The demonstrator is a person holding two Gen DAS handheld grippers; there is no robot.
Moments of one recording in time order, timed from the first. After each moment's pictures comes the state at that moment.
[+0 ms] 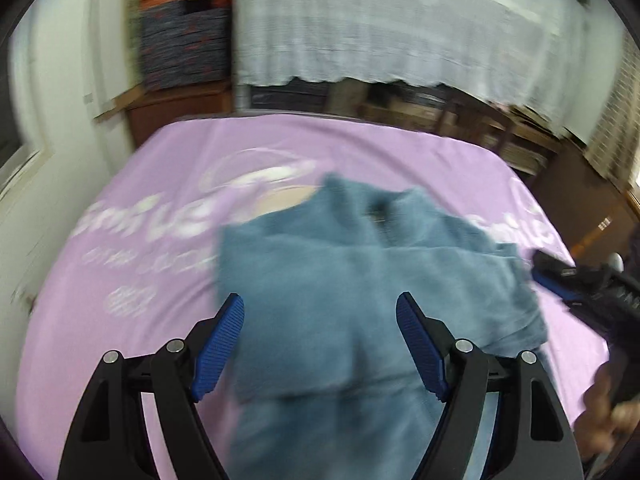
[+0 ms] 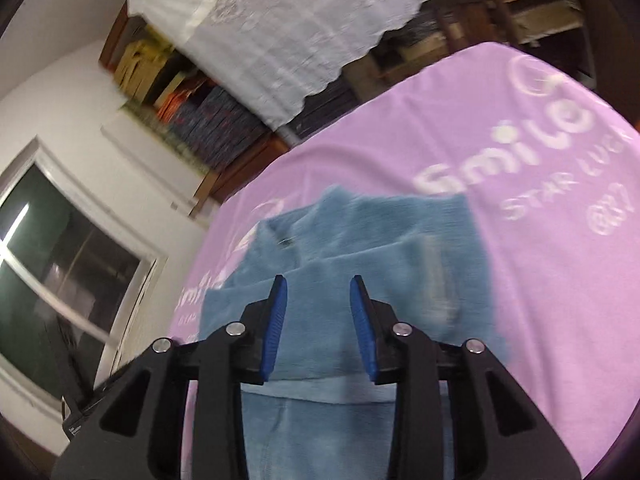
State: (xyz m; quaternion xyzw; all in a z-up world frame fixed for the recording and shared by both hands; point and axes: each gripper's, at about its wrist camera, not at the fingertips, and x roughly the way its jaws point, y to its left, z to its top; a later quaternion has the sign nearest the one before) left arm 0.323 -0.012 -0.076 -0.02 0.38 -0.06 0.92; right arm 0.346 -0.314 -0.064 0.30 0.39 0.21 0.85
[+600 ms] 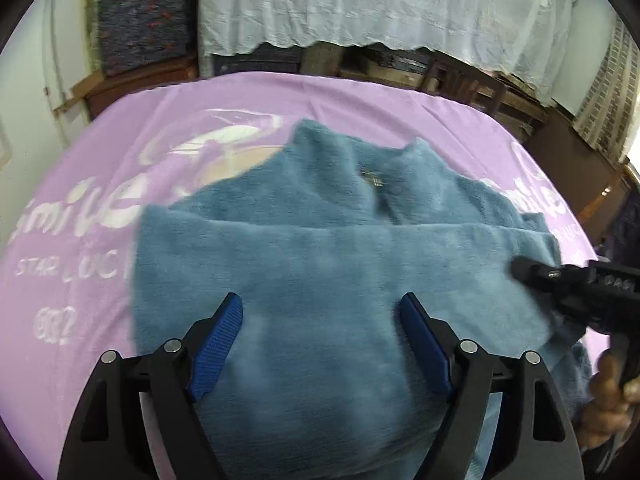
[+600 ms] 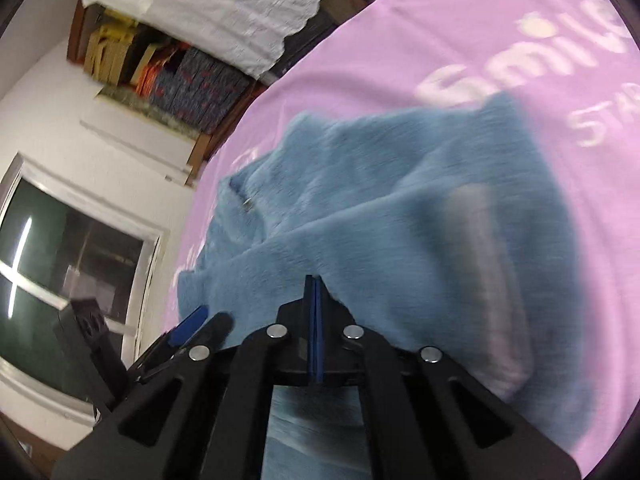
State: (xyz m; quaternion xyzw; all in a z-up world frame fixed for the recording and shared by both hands) left arm 0.374 -0.003 -0.141 -0.01 0.42 -0.08 0.90; right arm 0.389 -0.327 -0.138 0.36 0.46 0.20 0.79
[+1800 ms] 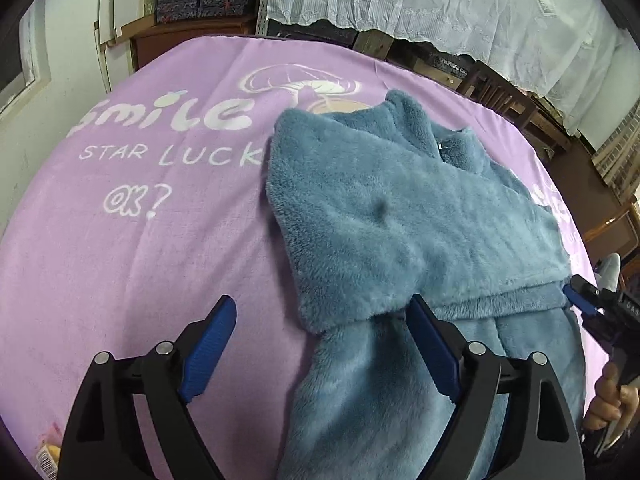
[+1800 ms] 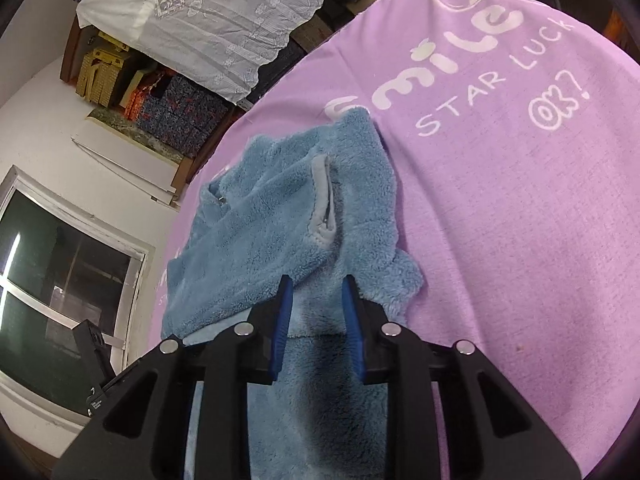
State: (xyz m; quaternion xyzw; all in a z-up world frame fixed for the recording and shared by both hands) left arm 0.307 0.069 -0.143 -0.08 0.46 -0.05 0.88; right arm 0.311 -0.374 -0.132 0.36 0.44 0.16 0.81
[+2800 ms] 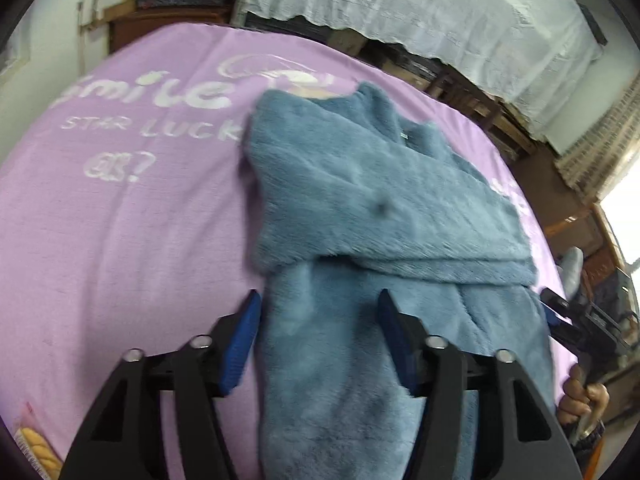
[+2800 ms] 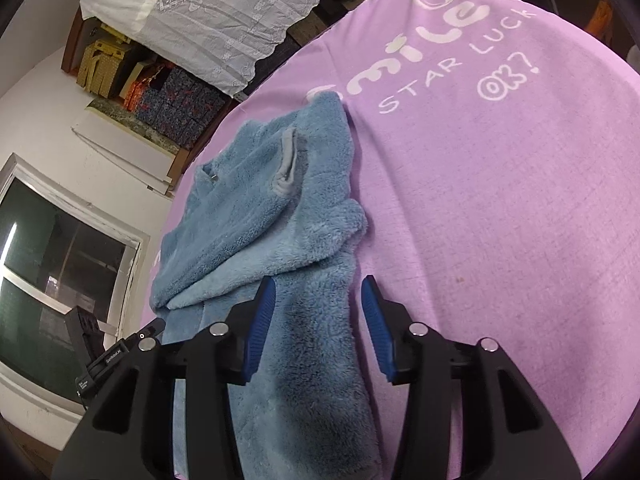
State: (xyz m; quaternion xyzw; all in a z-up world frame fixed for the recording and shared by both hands) left arm 0.287 0.074 -0.148 -0.14 0.46 -0.14 0.86; right arm 0.267 -0.393 -0.138 0.34 0.45 0.17 0.81
